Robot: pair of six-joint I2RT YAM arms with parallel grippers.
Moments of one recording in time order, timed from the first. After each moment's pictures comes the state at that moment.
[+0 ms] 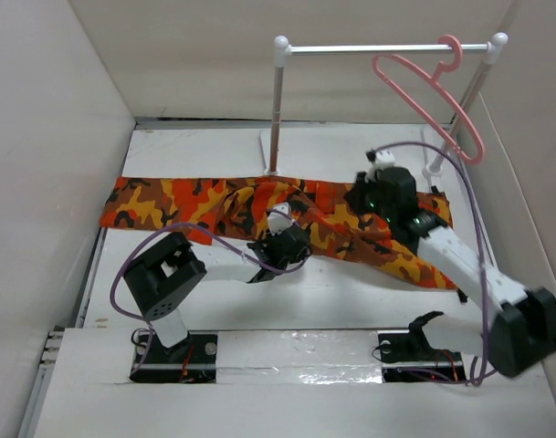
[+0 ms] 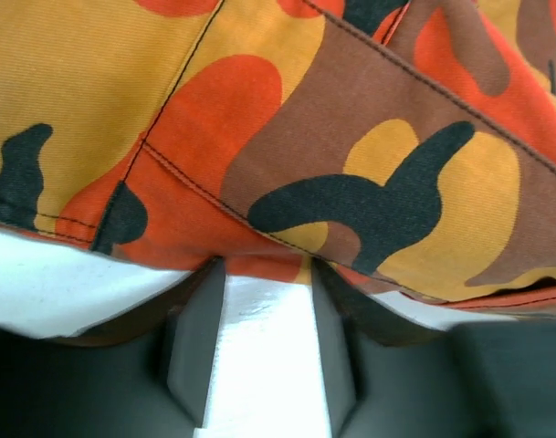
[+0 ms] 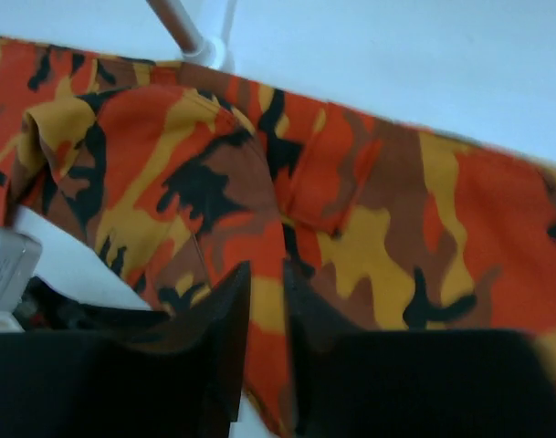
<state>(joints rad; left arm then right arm) -1.00 1.68 0.79 0.10 -0.49 -0.98 0.44 1.27 0.96 -0.14 0.00 0.25</state>
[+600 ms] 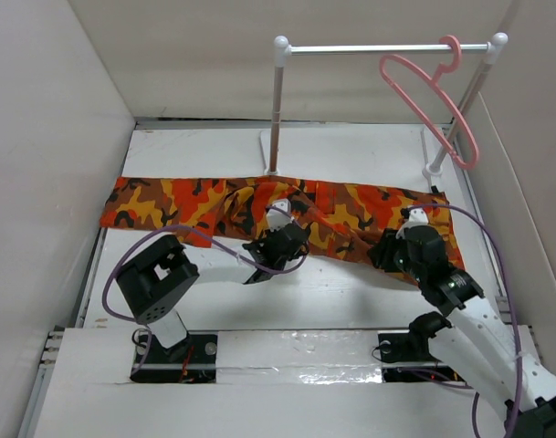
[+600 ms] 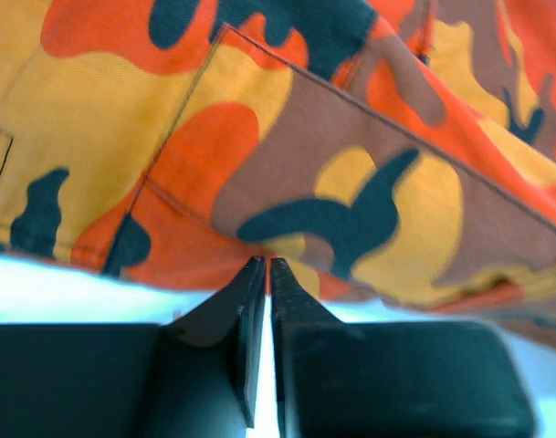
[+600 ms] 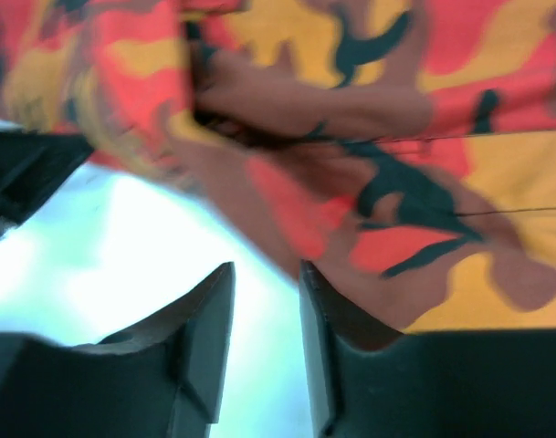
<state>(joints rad) -0.99 1.65 0.78 0.17 -0.52 -0.89 0.41 0.63 0.51 -0.48 0.03 0.47</state>
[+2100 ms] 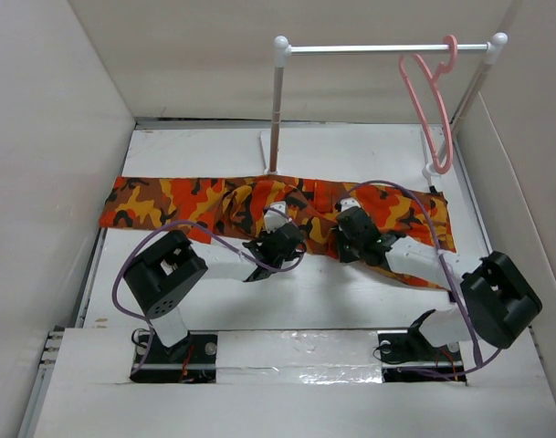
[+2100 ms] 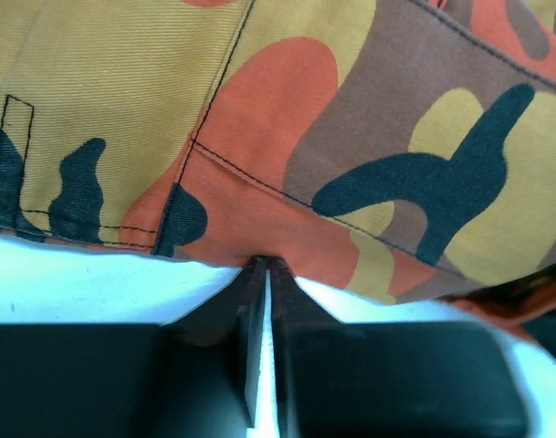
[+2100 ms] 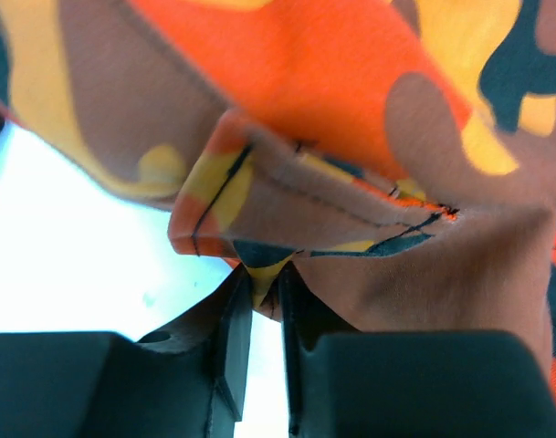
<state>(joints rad) -0.95 1.69 0.75 0.17 -0.49 -0.85 0.66 1.39 0.70 -0.23 0.20 0.36</state>
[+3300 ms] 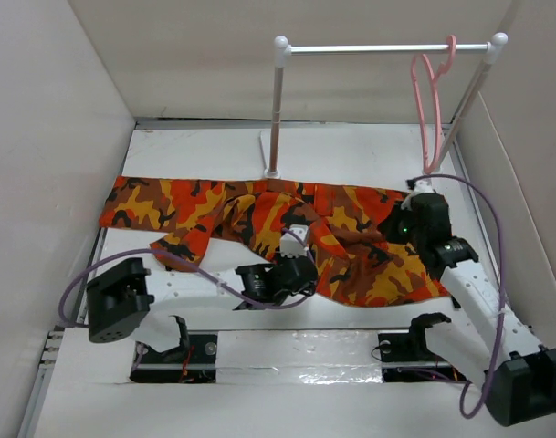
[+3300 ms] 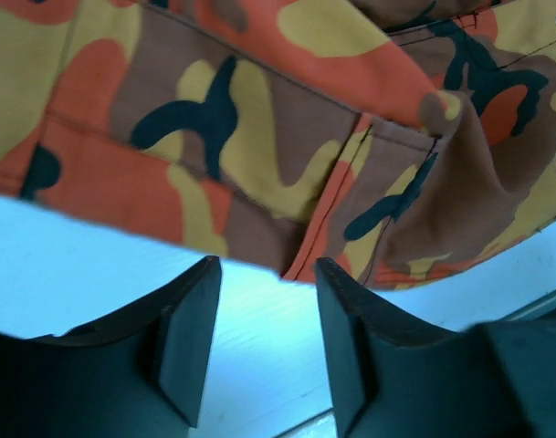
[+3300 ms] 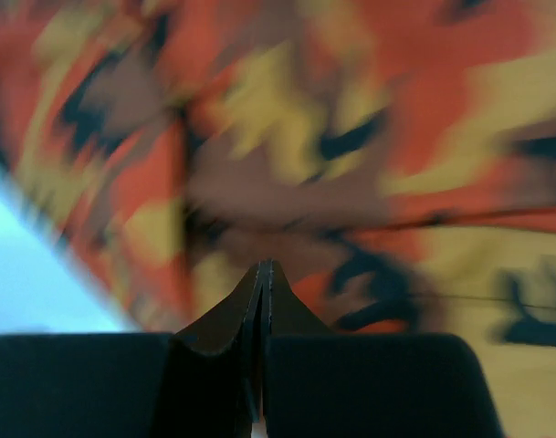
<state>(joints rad) -1.27 1.37 0.76 -0.17 -0.56 -0.90 0.28 0.91 0.68 -0.41 -0.10 0.37</state>
